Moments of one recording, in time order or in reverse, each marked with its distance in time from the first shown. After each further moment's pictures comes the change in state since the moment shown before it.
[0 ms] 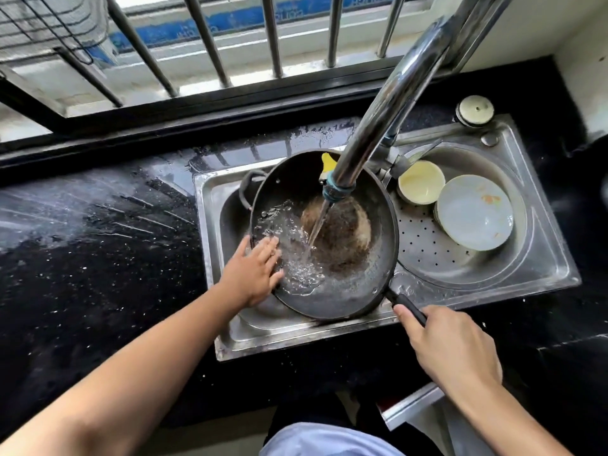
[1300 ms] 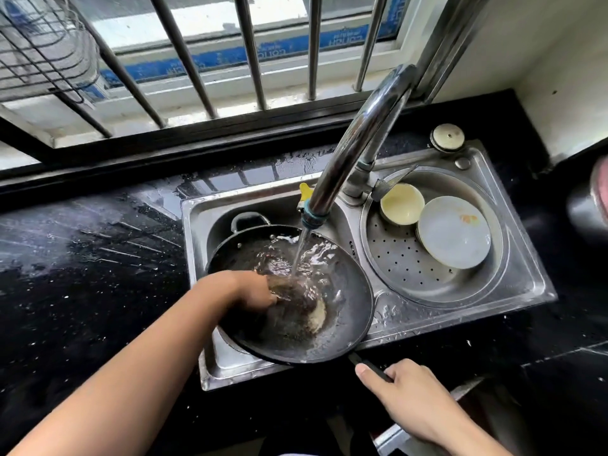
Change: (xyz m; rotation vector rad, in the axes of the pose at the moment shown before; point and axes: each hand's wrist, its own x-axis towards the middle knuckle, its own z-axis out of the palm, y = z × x) left_hand -0.009 0.018 -0.115 -0.293 -0.442 -0.019; right_hand -0.023 -0.004 0.004 0.403 -0.494 0.066
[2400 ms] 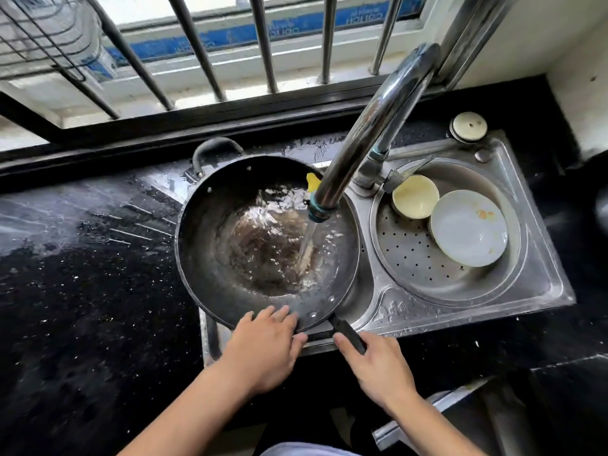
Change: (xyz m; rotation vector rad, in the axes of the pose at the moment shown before) left_hand -0.056 0.052 0.096 -0.070 0.373 0.005; right_hand 0.068 0.011 0.061 0.042 0.235 -0.287
